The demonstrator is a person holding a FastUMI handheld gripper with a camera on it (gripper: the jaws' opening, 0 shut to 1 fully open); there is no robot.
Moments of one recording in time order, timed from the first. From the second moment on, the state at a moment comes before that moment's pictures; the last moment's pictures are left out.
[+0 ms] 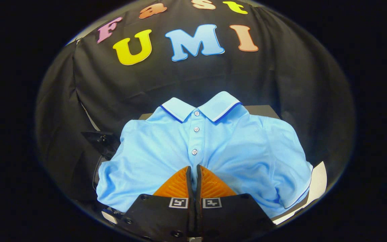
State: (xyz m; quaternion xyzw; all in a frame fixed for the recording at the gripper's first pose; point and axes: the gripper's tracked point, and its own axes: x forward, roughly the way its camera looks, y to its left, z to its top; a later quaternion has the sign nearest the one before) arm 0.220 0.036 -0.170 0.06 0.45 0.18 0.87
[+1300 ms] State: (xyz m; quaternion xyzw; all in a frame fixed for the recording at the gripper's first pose) arm 0.232 0.085 -0.026 0.03 0.19 0.21 0.96
